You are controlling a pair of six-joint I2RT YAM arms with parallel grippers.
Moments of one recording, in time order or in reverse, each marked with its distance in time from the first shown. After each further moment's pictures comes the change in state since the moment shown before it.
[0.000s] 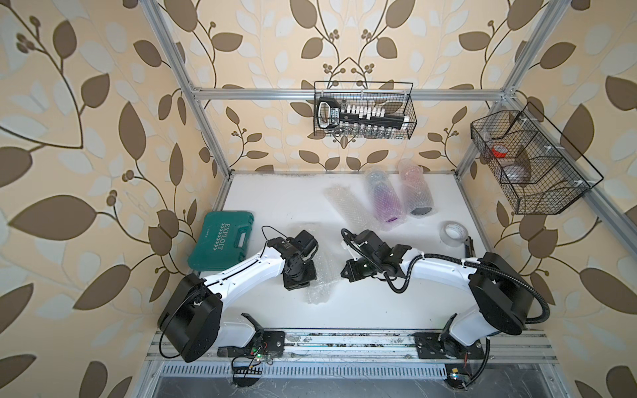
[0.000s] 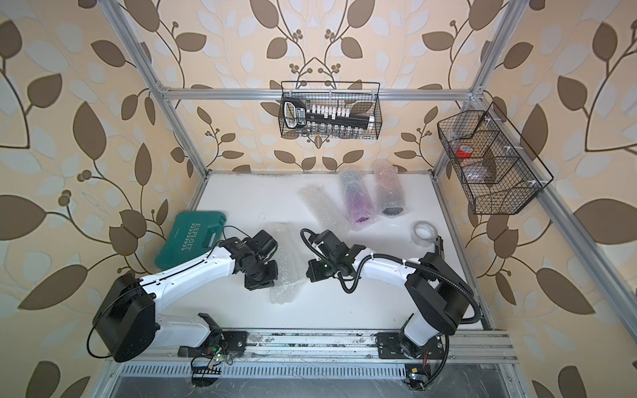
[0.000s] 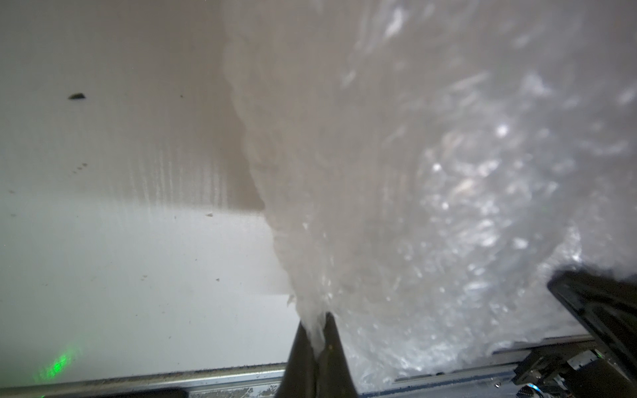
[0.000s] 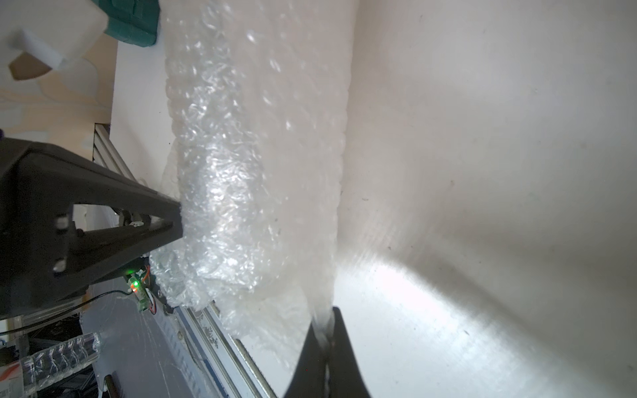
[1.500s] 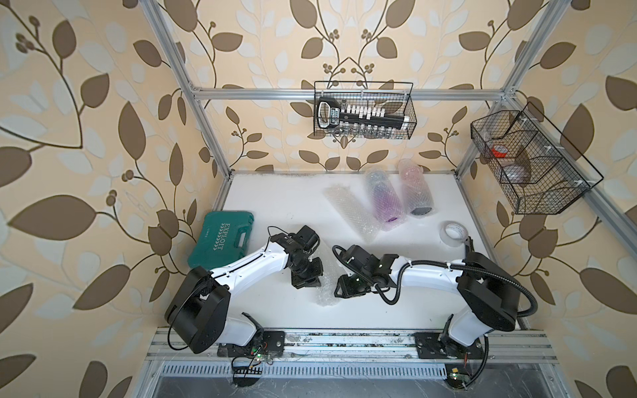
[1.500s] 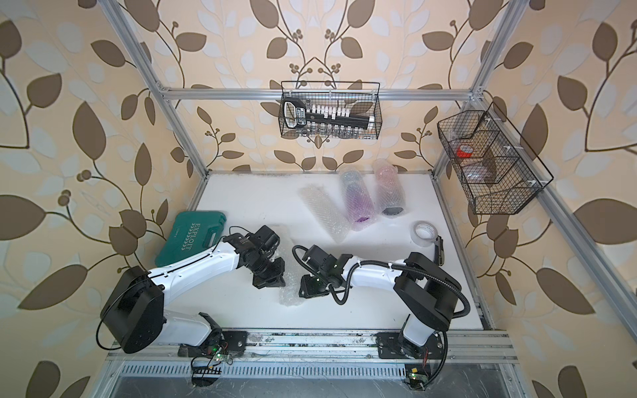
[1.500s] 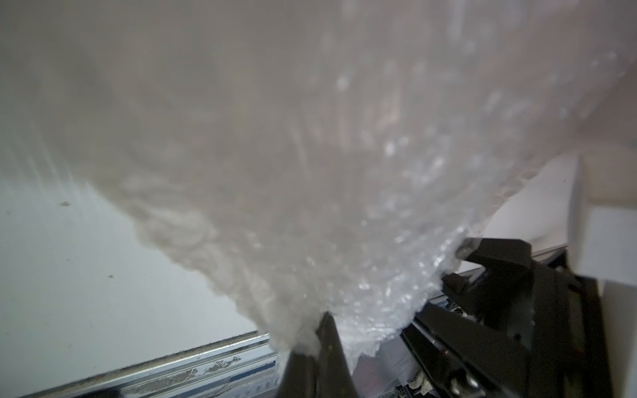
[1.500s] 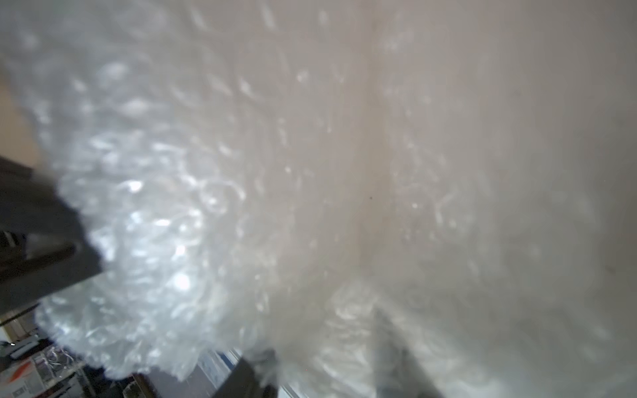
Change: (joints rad) left arm 0.010 0.066 0.033 0.066 0.252 0.019; right arm 0.150 0.081 0.004 -0.064 0.032 0.209
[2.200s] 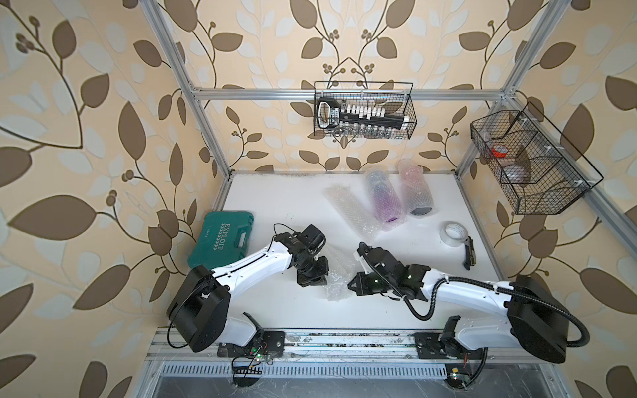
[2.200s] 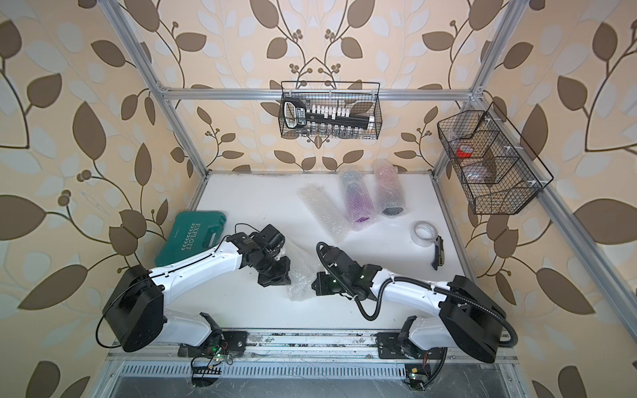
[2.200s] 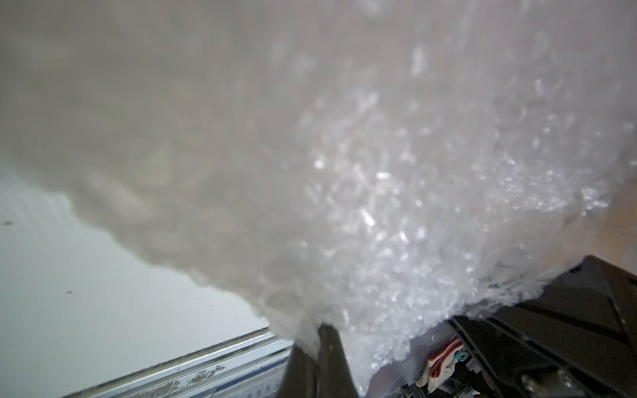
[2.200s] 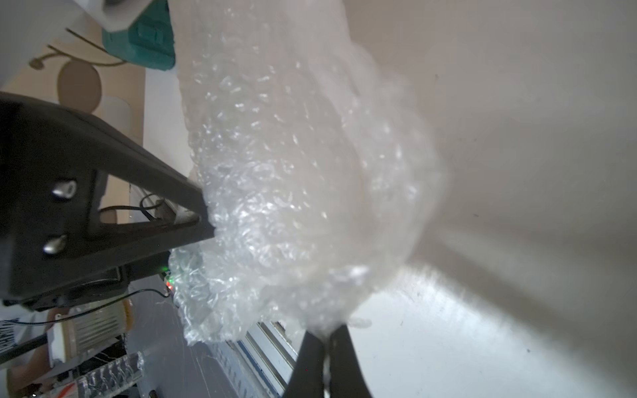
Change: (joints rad) left arm -0.039 0.005 0.044 0.032 -0.020 0.002; right arm -0.072 -0.369 -0.276 0.167 0.072 0.088
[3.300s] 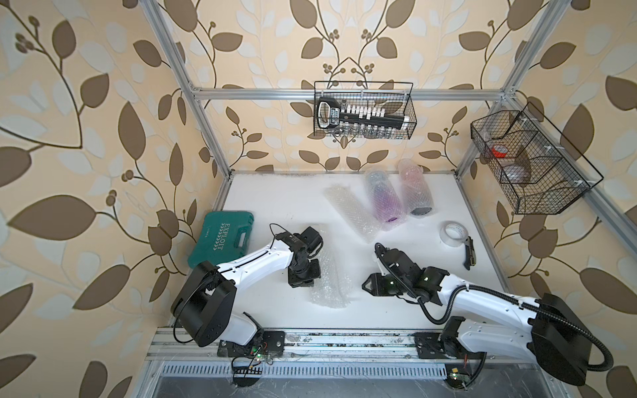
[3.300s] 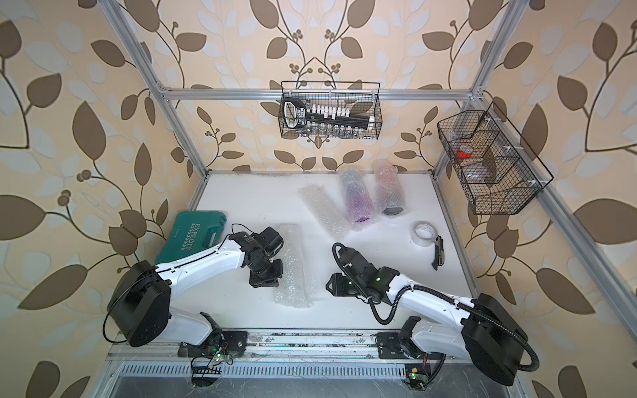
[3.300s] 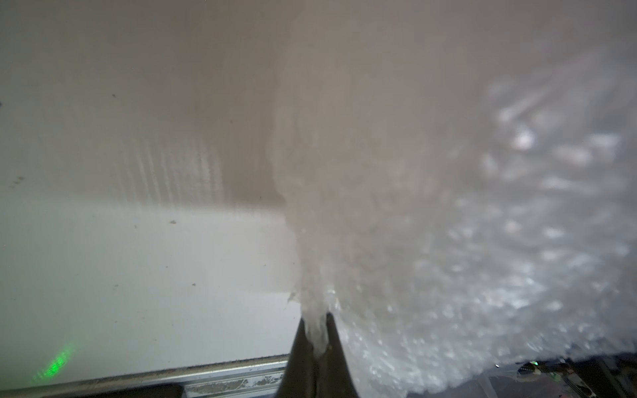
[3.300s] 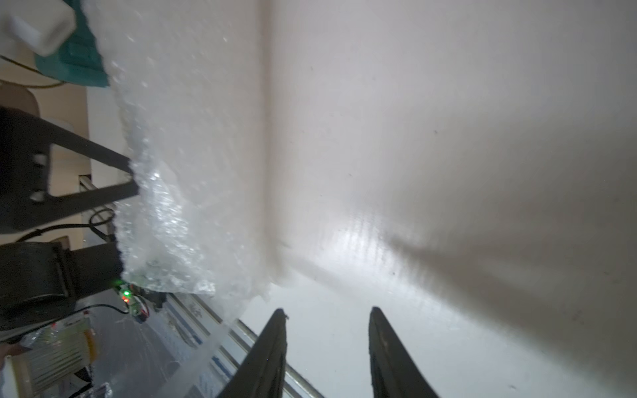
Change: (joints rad) left arm 0.016 0.037 -0.011 -0.116 -0.175 0.035; right arm -0.065 -0.127 0.006 -0.201 0.051 -0.060
